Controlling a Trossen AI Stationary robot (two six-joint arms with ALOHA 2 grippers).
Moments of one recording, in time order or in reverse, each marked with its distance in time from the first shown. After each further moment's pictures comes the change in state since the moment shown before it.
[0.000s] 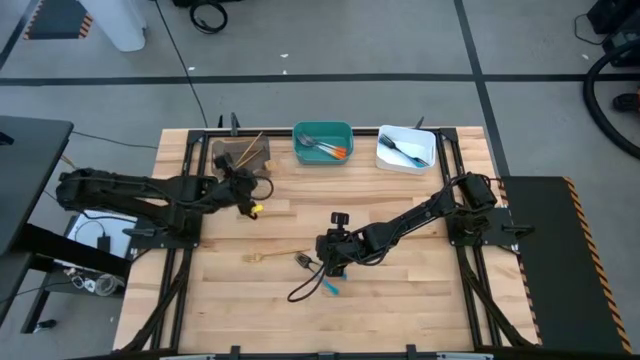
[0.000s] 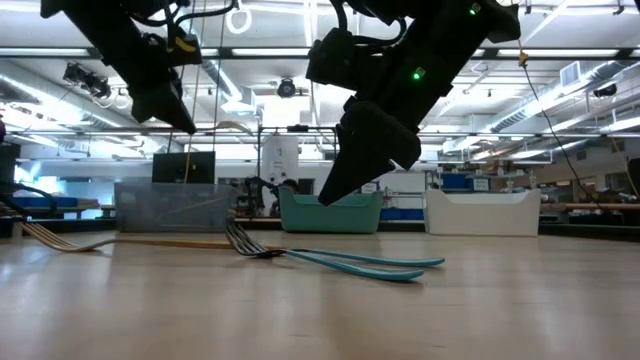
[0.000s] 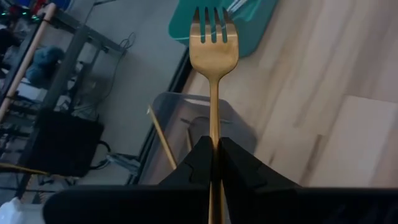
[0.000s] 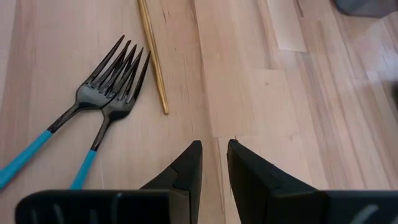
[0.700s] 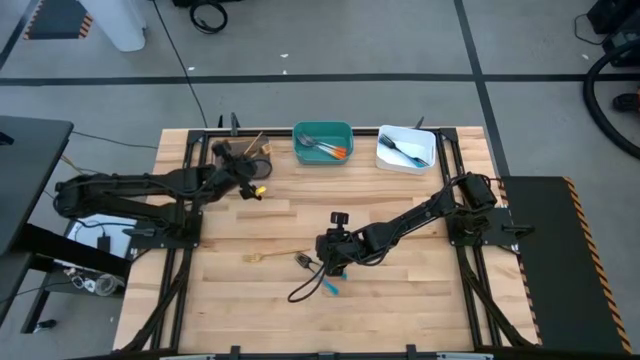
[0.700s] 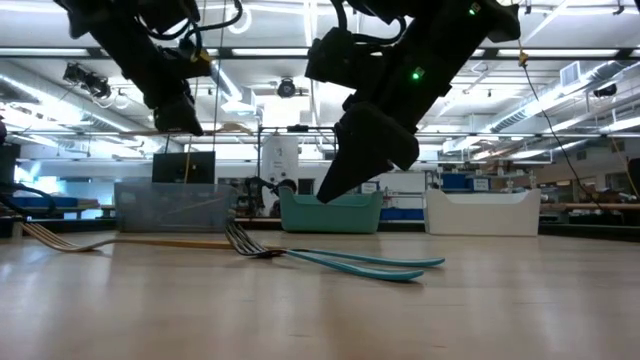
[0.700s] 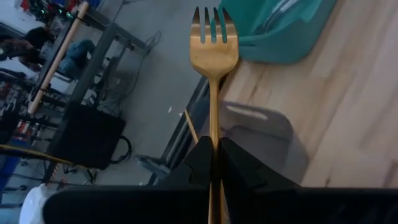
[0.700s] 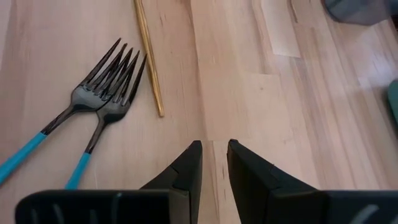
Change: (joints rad) left arm 0.189 0.000 -0.038 0.193 0.010 0.190; right arm 0.001 0.000 0.000 0.008 0.019 -0.022
